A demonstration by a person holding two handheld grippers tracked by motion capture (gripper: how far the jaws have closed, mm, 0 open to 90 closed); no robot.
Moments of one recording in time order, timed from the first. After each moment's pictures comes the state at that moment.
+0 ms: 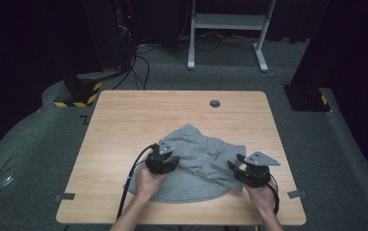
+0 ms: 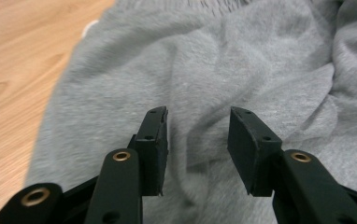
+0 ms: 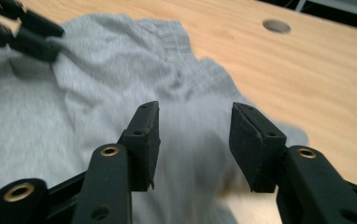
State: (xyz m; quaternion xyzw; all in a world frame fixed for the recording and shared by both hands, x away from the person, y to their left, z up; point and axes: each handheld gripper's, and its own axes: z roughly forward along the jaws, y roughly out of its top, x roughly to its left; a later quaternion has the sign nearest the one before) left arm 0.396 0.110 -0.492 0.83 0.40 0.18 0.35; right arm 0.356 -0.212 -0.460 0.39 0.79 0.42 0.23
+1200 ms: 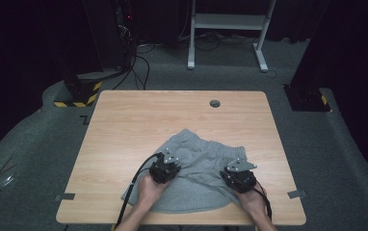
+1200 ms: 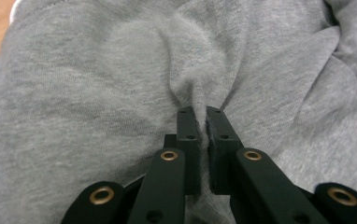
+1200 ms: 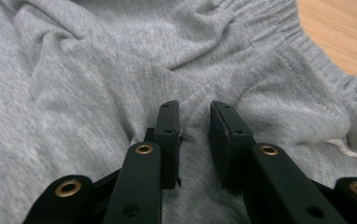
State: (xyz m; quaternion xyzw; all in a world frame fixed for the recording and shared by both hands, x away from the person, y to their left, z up) left arm 0.372 0.102 -0.511 0.85 0.37 0.14 0.34; right arm 0.359 -0.190 -0.513 0.35 0.85 0.33 0.20
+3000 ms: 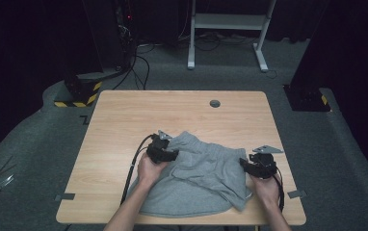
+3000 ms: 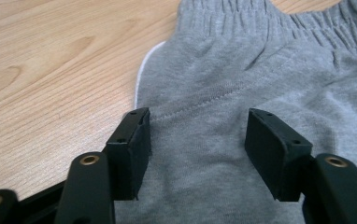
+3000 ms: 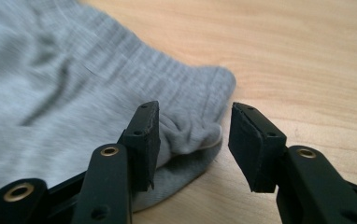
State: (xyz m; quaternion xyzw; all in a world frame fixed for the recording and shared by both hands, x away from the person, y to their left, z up) left arm 0.444 0.119 -0.506 0.81 0.46 0.16 0.33; right arm 0.400 -0.249 -0.495 0.51 0.78 0.32 0.19
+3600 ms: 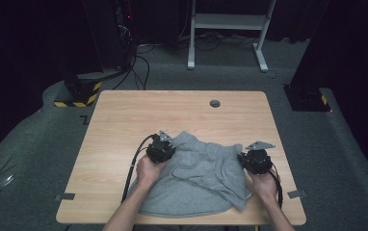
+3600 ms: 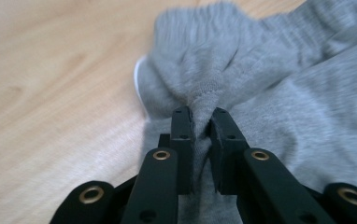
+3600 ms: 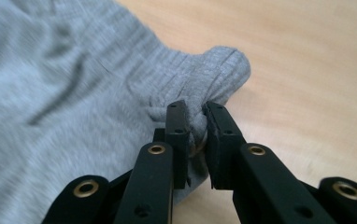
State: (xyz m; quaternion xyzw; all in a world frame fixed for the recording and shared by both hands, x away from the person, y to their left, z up) left arm 0.437 0.121 -0.495 0.82 0.42 0.17 0.34; right arm 0.408 -0.232 -0.481 0.45 0.81 0.31 0.21
